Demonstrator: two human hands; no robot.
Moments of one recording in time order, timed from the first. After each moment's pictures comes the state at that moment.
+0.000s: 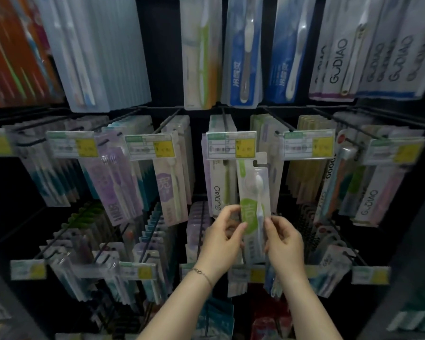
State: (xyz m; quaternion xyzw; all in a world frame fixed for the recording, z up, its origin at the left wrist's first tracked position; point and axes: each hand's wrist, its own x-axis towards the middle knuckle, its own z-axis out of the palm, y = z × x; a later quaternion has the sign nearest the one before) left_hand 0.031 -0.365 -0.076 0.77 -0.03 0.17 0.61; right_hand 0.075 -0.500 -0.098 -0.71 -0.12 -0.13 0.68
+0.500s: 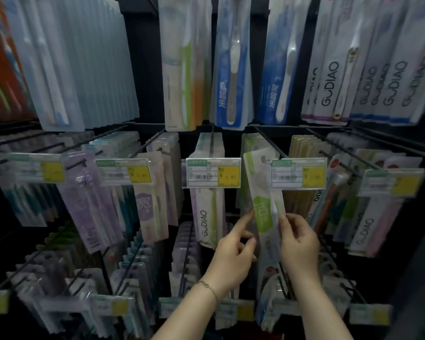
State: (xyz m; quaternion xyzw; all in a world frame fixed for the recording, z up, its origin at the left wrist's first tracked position) left_hand 0.081 -0.394 -0.066 0.80 -0.07 0.15 0.58; right_hand 0.139 -0.530 -0.067 -0.73 -0.09 -0.23 0.64
